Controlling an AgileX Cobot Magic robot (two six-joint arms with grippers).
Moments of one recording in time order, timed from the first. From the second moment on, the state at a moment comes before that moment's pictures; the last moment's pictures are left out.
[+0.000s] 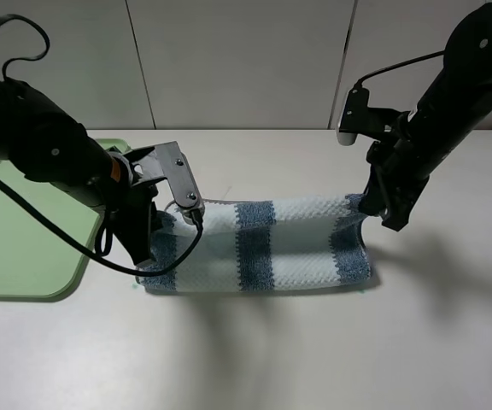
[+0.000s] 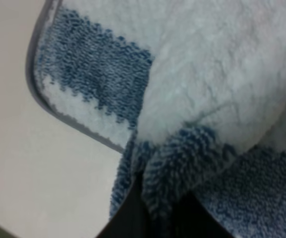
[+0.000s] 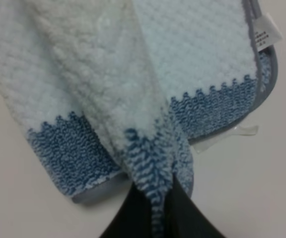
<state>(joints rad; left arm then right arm) -0.58 1.70 -0.81 0.24 0.23 0.44 0.33 1.69 -1.03 0.17 0.75 -0.99</state>
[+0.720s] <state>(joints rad) -0.58 1.70 -0.81 0.27 0.10 0.44 0.33 1.70 -1.03 0.14 0.64 -0.99</state>
